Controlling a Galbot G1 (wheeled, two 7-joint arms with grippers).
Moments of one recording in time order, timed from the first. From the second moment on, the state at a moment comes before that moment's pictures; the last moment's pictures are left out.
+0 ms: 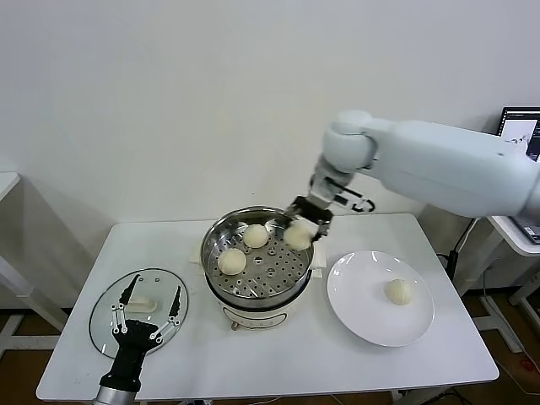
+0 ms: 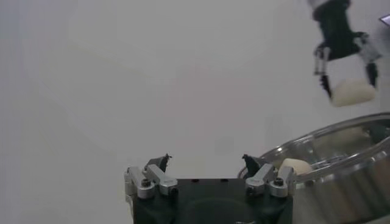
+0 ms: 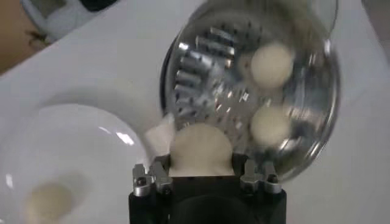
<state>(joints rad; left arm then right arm) 1.73 -1.25 -0.57 -2.05 0.18 -0.42 -0.14 0.70 1.09 -1.30 1.45 0.07 0.39 -1.17</state>
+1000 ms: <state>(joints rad) 1.74 -1.25 -0.59 -2.06 0.17 -0.43 -0.14 0.50 1.28 -1.27 1.41 -0.27 0.72 -1.15</state>
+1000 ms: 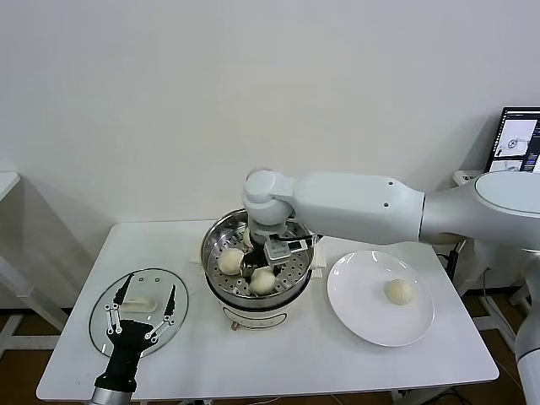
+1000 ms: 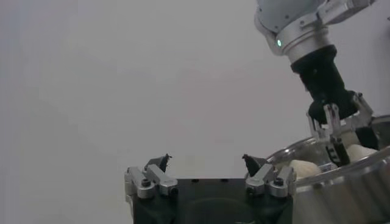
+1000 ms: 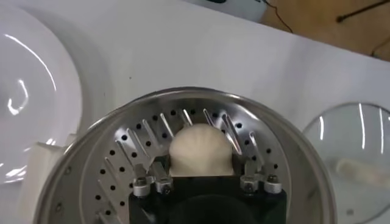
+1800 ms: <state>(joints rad) 1.73 -1.26 -0.59 -2.05 0.17 -0.42 -0.15 0.51 1.15 -1.11 1.37 -0.18 0.54 -1.22</state>
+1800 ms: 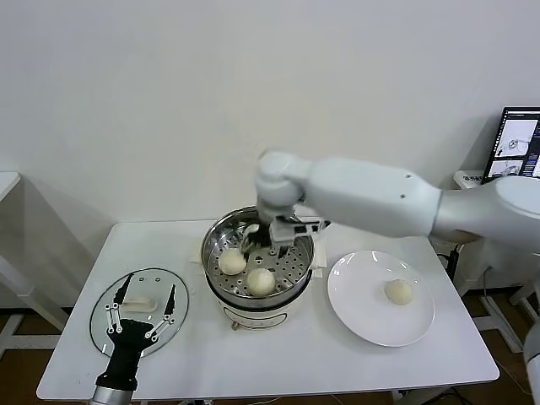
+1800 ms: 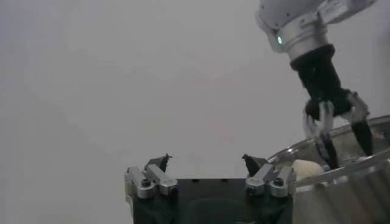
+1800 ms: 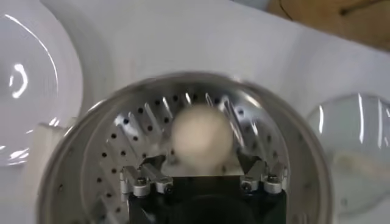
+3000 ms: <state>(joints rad) 1.73 -1.26 -0.59 -2.06 0.17 -0.40 -0.14 0.16 0.65 -0.99 1.07 0.08 -0.03 -1.20</state>
